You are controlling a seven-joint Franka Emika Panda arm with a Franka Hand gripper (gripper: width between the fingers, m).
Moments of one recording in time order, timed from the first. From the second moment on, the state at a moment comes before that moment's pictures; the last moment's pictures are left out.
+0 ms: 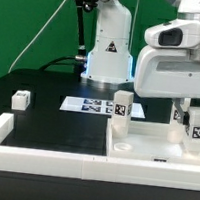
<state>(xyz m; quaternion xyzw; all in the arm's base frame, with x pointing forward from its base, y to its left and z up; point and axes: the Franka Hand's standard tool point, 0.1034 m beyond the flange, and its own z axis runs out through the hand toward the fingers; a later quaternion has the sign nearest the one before) 0.610 0.117 0.081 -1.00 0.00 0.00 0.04</state>
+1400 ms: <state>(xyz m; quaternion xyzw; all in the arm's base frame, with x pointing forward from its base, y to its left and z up) 0.608 0.121 0.079 -0.86 0.52 0.00 0.05</state>
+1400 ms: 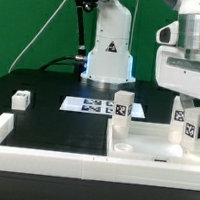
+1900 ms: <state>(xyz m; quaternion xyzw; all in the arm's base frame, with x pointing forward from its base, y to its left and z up) 0.608 0.123 0.078 -0.94 0.35 -0.01 0.05</state>
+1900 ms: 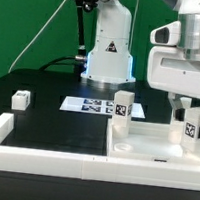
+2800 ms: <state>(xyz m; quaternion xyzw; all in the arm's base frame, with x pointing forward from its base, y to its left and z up) 0.611 0.119 0.079 -1.00 -0.03 -0.02 0.04</state>
